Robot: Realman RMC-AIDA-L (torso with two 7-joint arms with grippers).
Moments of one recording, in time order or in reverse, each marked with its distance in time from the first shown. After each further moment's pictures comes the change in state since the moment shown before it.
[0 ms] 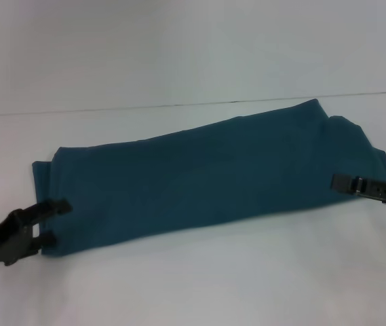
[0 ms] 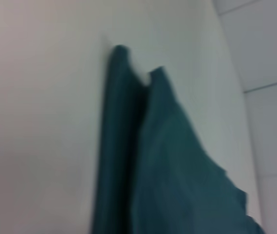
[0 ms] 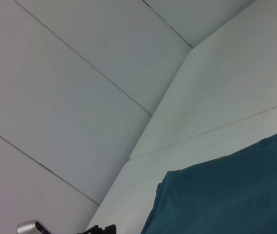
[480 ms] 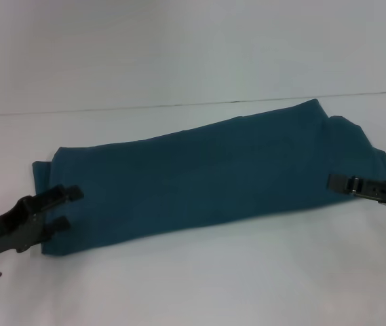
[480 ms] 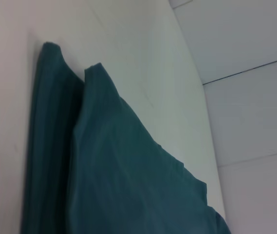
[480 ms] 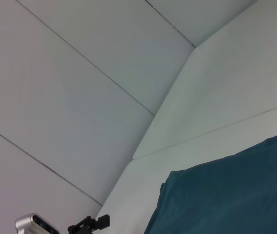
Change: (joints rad) left arm -0.035 -0.006 -0.054 -0.008 -0.001 0.074 0.033; right arm 0.004 0.008 0.000 0.000 0.001 0.000 0.002
